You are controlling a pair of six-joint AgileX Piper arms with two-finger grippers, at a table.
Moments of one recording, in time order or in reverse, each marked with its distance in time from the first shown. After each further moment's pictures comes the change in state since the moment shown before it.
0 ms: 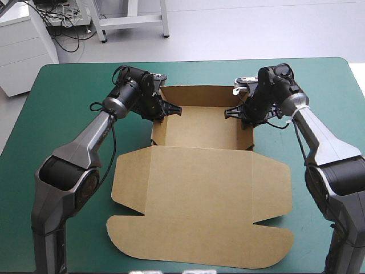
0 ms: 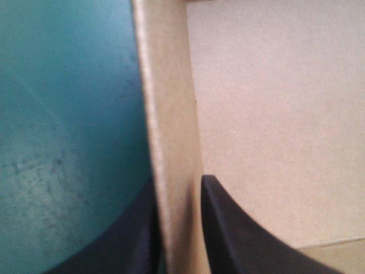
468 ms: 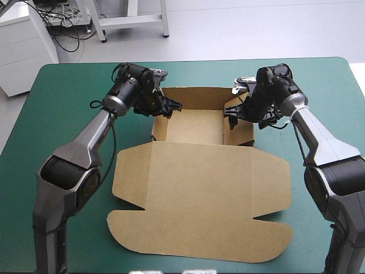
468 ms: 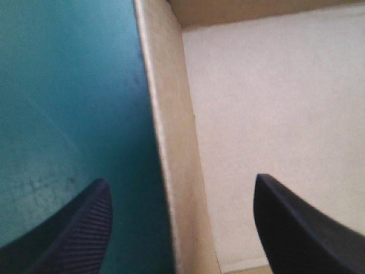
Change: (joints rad) left arm 0.002 0.010 -0.065 0.022 0.011 0.014; right arm 0.005 0.000 0.000 -0.001 0.001 0.066
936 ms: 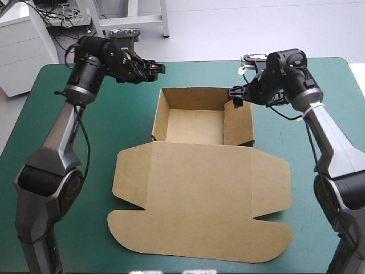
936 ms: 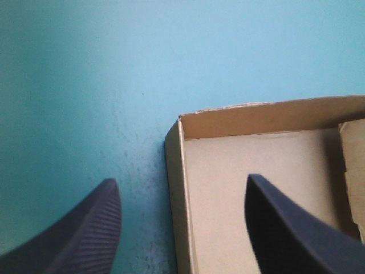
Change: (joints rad) left arm 0.097 -0.109 -0.226 -0.076 0.013 0.013; right arm -0.001 -0.097 -0.119 -0.069 0.007 0.019
